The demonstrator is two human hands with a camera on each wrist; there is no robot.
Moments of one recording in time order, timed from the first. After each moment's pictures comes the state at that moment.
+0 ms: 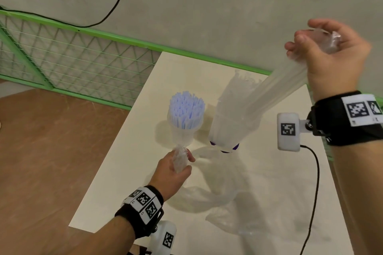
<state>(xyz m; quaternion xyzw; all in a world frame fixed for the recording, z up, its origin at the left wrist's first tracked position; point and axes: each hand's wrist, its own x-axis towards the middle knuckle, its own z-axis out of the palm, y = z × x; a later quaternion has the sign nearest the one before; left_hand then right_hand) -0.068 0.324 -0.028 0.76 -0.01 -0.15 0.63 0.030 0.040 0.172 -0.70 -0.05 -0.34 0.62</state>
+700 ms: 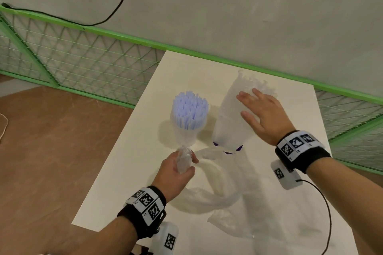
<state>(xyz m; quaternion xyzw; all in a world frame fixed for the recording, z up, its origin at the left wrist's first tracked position) -0.068 0.321 -0.024 0.75 0.00 -0.16 0.65 0.025 0.030 0.030 -0.98 -0.17 -0.07 0.08</state>
